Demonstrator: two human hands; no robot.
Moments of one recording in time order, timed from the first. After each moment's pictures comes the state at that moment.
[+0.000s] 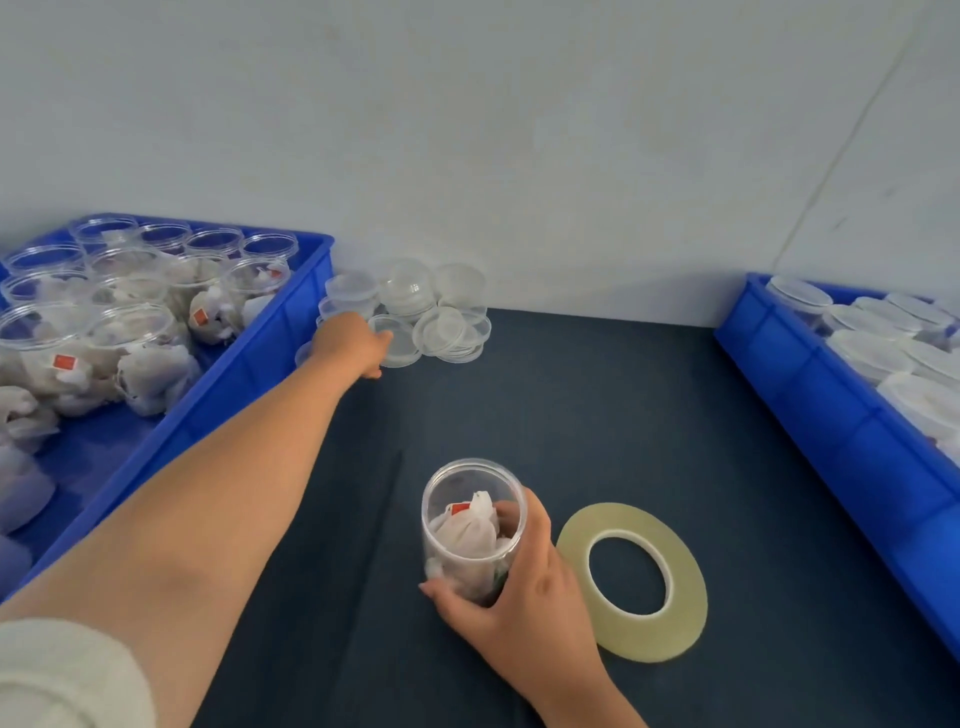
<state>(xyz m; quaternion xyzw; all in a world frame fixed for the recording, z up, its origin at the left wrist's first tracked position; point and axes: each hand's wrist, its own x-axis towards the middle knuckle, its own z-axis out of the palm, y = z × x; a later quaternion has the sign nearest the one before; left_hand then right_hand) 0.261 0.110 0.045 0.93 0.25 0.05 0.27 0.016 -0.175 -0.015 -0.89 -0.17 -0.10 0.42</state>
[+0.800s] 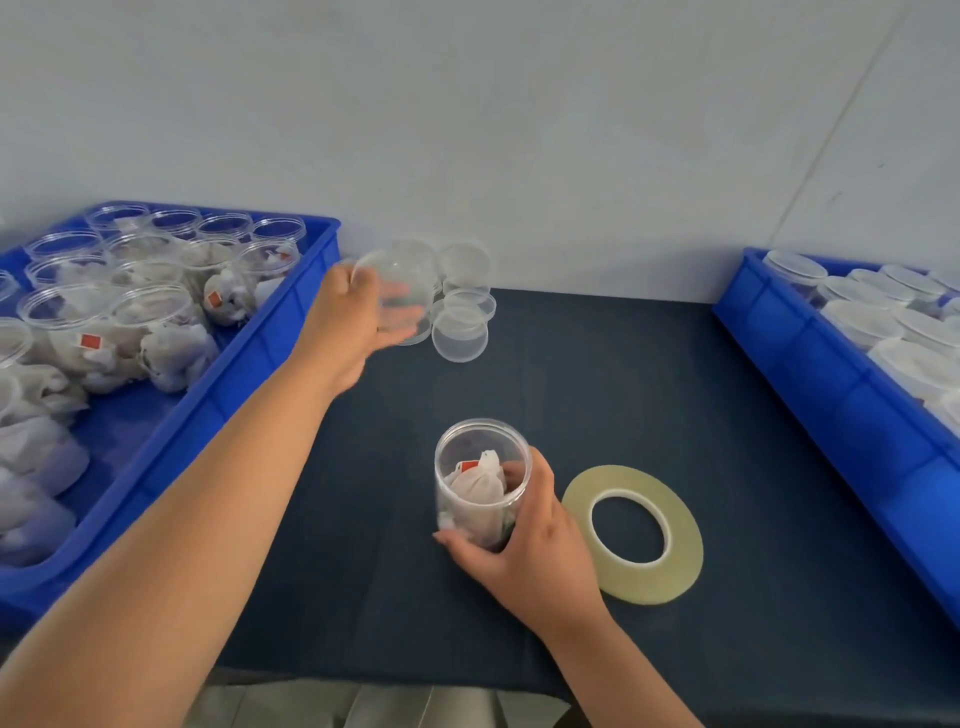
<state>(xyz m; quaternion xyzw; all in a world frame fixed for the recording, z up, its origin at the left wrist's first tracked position) 0.158 0.069 0.108 0.68 0.09 0.14 0.71 0.015 -0.172 -0.008 -0.89 -0.15 -0.12 0.41</state>
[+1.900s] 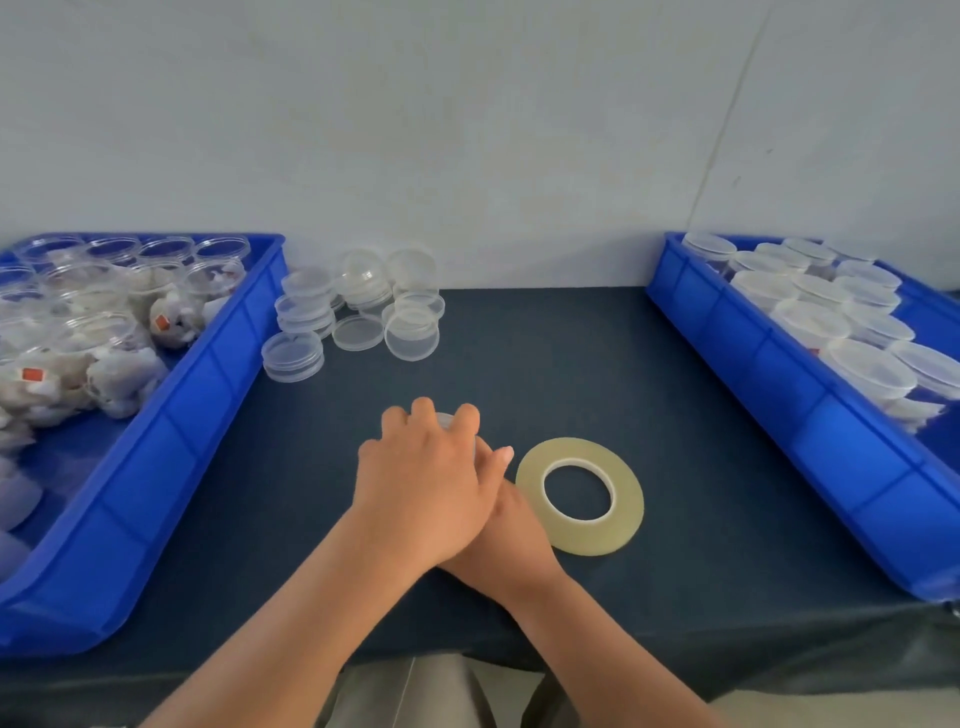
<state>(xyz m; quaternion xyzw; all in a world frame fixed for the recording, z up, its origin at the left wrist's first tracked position) 0.003 -0.066 0.086 1.00 -0.03 0.07 0.01 0.004 -0.172 0.016 -0.92 -0.22 -0.08 0.31</state>
